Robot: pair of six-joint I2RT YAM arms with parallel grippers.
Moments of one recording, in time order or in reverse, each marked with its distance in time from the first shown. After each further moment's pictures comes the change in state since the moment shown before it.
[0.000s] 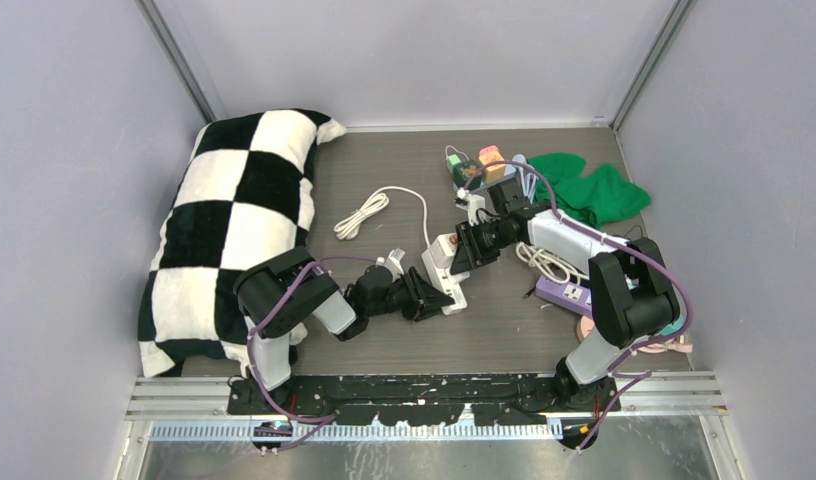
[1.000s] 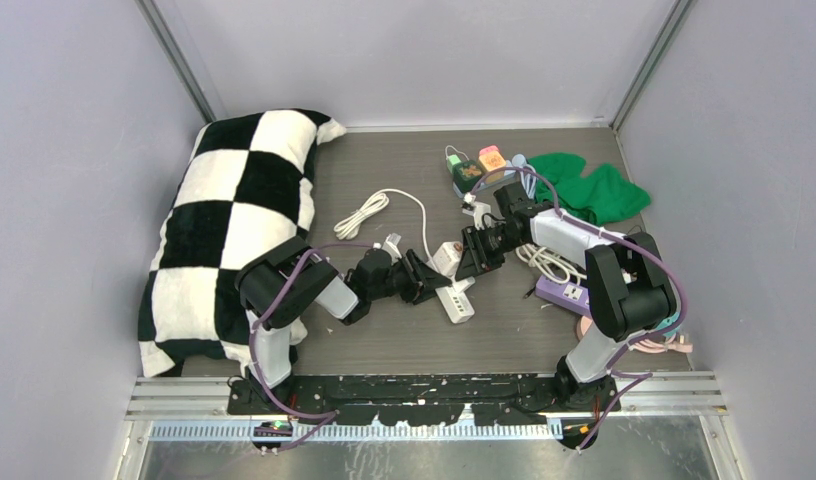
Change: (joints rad) left arm 0.090 0.040 0.104 -0.077 0.021 0.044; right arm -0.034 0.040 -0.015 -0.046 -0.091 0.016
